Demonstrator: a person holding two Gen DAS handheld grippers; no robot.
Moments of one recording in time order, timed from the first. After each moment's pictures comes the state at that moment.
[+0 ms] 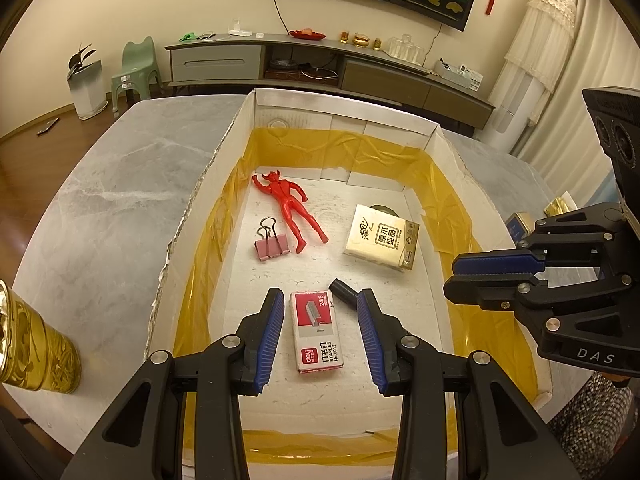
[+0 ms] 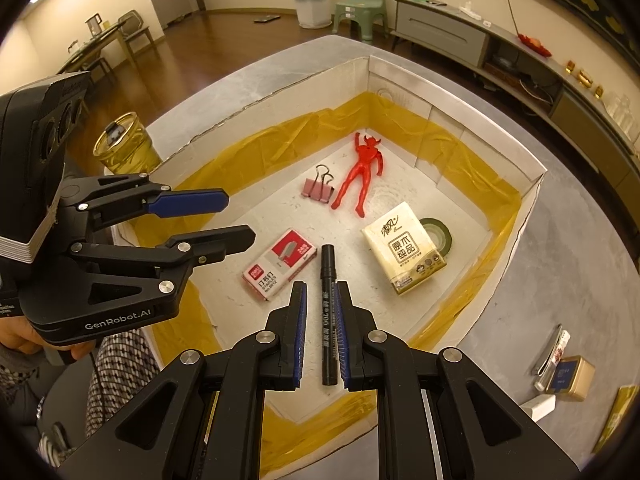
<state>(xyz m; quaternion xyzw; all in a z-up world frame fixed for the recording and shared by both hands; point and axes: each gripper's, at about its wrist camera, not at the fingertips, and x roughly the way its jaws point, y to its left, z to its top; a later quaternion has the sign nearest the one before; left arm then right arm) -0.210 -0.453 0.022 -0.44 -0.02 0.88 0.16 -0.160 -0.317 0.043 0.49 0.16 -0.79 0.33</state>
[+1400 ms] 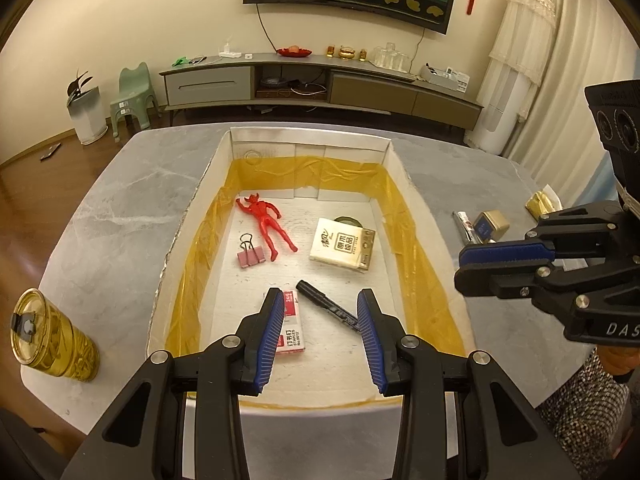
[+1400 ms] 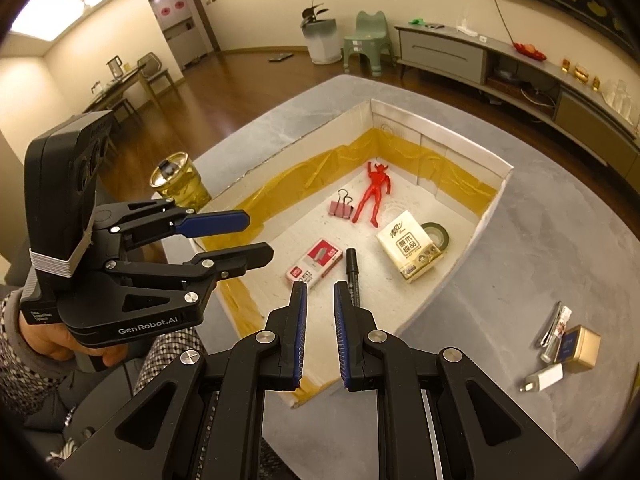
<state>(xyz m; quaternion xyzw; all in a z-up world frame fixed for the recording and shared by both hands) -0.165 -0.422 0.072 -0.42 0.01 0.89 0.16 -0.120 -0.264 0.096 0.45 0.08 -0.81 0.37</state>
